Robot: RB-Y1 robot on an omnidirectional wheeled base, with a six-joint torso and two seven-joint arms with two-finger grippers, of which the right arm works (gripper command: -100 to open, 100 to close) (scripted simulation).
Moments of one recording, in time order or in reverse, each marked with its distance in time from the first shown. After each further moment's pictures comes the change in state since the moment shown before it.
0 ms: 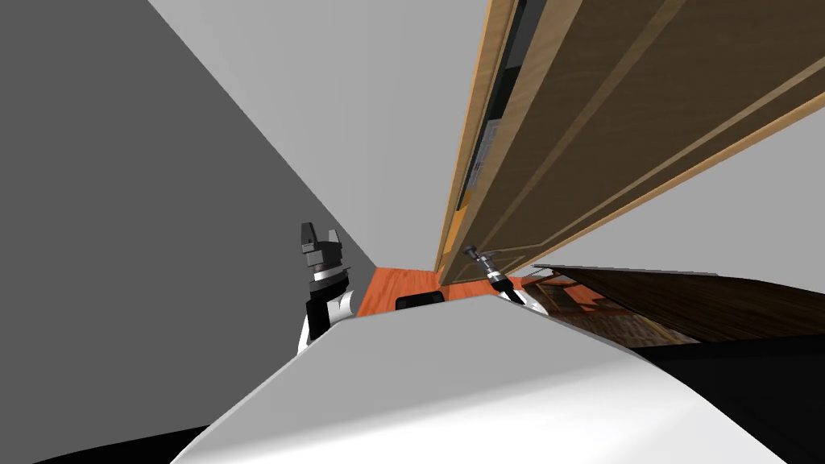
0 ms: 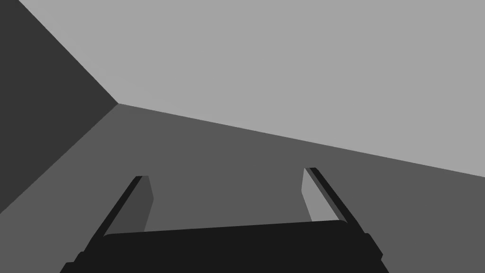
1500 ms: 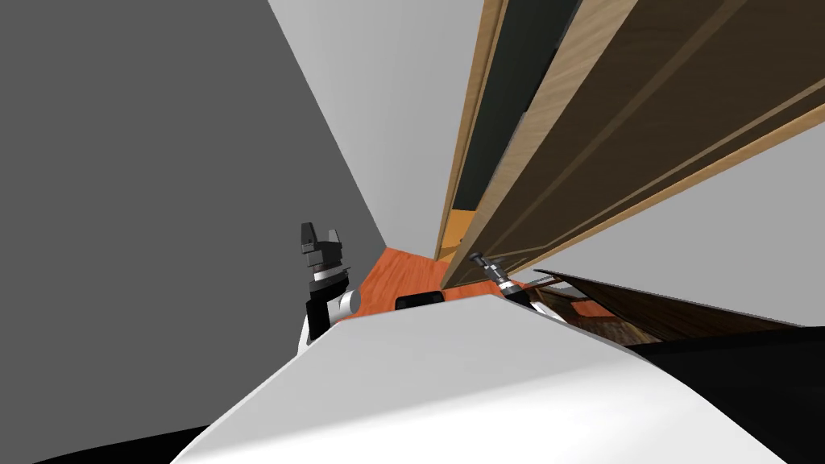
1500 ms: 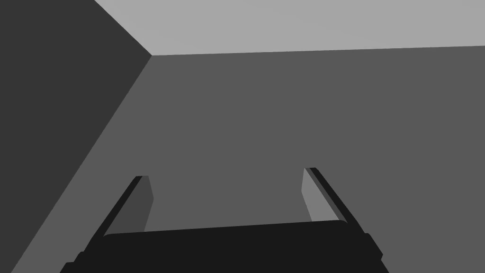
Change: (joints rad) arm 0.072 -0.062 0.000 0.084 0.035 -0.198 -0.071
